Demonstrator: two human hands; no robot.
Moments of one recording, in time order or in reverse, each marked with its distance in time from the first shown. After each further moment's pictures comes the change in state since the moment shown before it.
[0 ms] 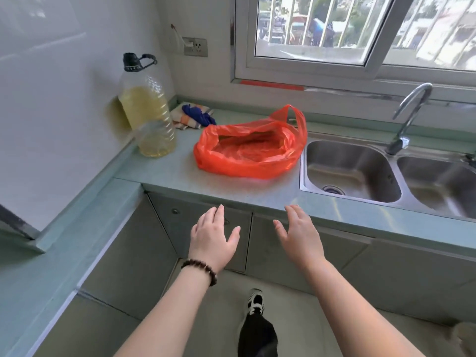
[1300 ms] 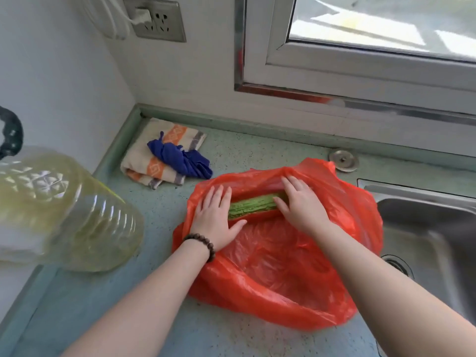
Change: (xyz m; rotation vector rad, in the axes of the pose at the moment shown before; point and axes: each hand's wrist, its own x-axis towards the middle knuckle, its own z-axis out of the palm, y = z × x) left_hand 0.517 -0.090 0.106 0.212 -0.239 0.159; right_hand 0.523 -0.006 0.118 -0.217 -0.240 -0.100
